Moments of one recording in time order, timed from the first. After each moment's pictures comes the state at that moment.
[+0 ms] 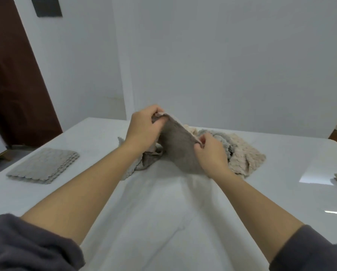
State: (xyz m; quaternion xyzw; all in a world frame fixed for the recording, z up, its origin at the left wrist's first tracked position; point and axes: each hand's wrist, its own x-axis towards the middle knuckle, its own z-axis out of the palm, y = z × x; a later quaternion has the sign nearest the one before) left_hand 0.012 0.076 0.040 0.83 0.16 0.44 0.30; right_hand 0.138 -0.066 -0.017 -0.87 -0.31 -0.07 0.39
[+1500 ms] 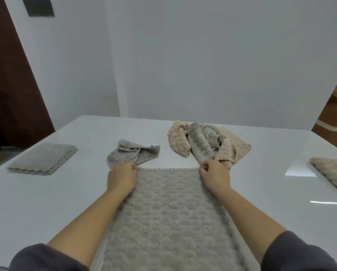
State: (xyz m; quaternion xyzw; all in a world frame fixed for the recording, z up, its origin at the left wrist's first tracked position) left_hand -0.052 0.081 -0.107 0.88 0.41 0.19 0.12; right_hand 0.126 -0.128 -0.095 -0.92 -0.27 -0.03 0.27
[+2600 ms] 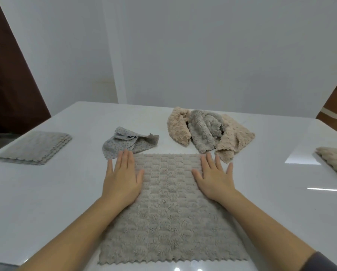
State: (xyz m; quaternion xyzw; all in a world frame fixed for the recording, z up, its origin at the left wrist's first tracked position) left_hand -0.076 0.041 -0.112 0.93 0.35 0.07 0.04; right_hand 0.106 -0.146 -0.109 -0.93 -0.35 0.05 0.06
